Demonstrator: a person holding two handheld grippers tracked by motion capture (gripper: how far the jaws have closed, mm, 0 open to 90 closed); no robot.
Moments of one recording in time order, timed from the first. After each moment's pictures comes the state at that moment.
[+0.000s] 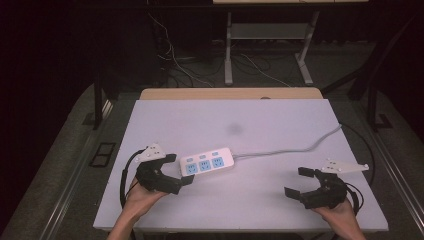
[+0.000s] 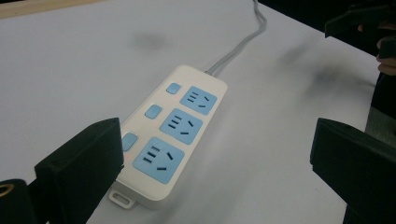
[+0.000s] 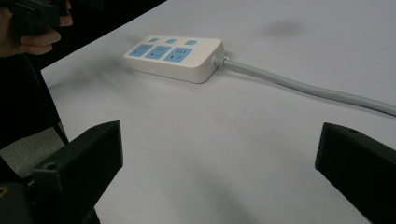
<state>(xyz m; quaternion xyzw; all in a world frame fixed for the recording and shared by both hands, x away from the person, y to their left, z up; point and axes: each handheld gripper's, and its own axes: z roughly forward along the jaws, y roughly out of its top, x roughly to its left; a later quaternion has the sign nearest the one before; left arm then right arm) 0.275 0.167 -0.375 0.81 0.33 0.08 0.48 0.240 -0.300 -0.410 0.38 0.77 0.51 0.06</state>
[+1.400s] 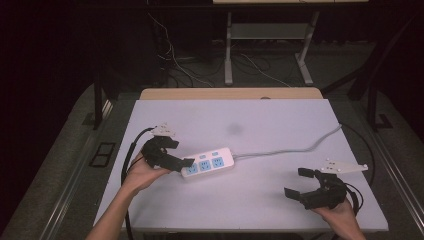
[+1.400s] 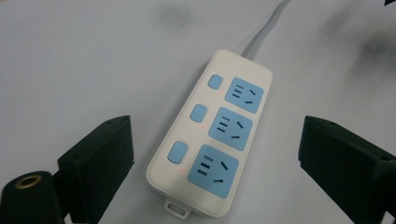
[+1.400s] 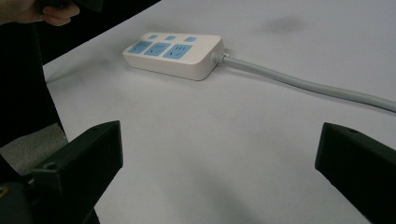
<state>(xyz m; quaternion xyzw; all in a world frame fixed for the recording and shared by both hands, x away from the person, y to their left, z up) 0.333 0.161 -0.366 0.86 0.33 0.06 0.39 0.240 -0.300 -0.412 0.38 0.77 0.51 0.06</state>
